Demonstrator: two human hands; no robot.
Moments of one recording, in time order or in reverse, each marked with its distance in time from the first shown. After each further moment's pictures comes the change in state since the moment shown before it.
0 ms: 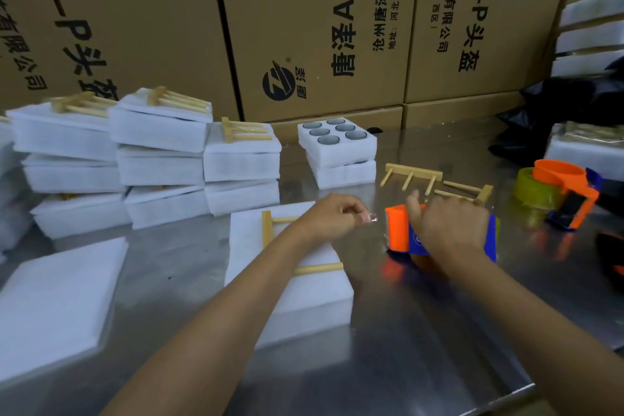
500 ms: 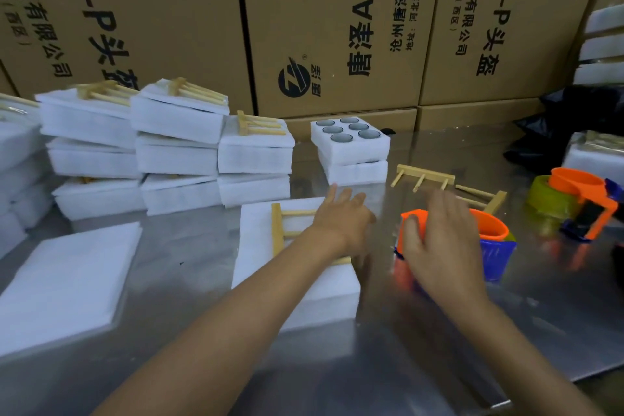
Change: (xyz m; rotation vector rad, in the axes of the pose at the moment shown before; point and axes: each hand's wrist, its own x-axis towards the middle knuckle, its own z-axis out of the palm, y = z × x) left_hand -0.006 0.009 0.014 1.124 -0.098 0.038; right_hand -0.061 -0.021 -0.033 0.701 0.218 -0.096
